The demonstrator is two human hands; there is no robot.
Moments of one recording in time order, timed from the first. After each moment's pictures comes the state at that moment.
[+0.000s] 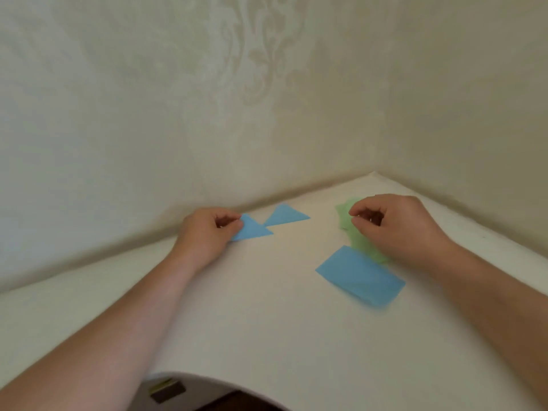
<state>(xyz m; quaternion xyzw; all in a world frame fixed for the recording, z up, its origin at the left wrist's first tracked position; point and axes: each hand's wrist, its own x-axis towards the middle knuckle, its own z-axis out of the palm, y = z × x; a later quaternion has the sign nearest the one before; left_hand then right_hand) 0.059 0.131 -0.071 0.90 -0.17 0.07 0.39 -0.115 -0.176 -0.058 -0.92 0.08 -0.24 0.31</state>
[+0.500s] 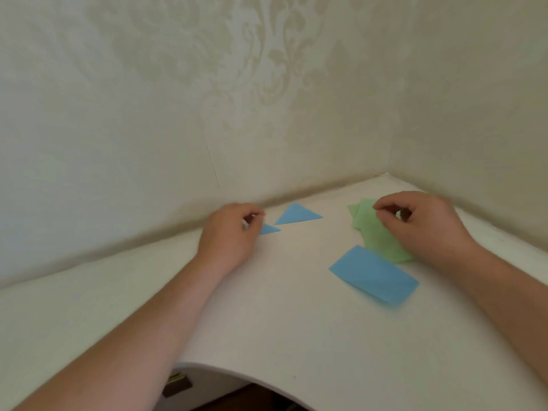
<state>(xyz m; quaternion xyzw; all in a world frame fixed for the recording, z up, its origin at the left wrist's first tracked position) 0.026 0.117 -0.060 0.90 -0.25 0.18 0.30 -0.116 -0.186 -0.062 -0.90 0.09 -0.28 0.33</state>
